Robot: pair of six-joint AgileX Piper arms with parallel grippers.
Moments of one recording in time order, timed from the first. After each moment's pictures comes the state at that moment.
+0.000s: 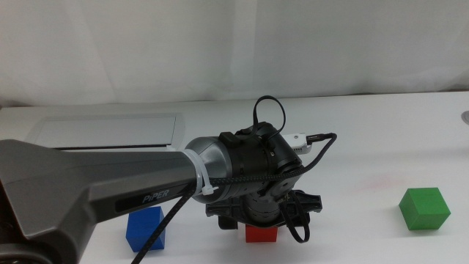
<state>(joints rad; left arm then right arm) -0.89 2.04 -1.39 0.25 0.86 -1.07 0.22 0.01 -0.04 0.15 0.05 -0.05</state>
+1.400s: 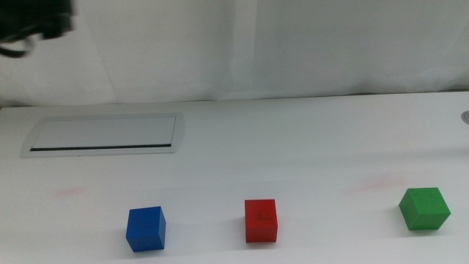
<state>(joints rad) -0.20 1.26 -1.37 0.24 0.84 -0.36 0.22 0.12 -0.17 0.31 0.07 -0.05</state>
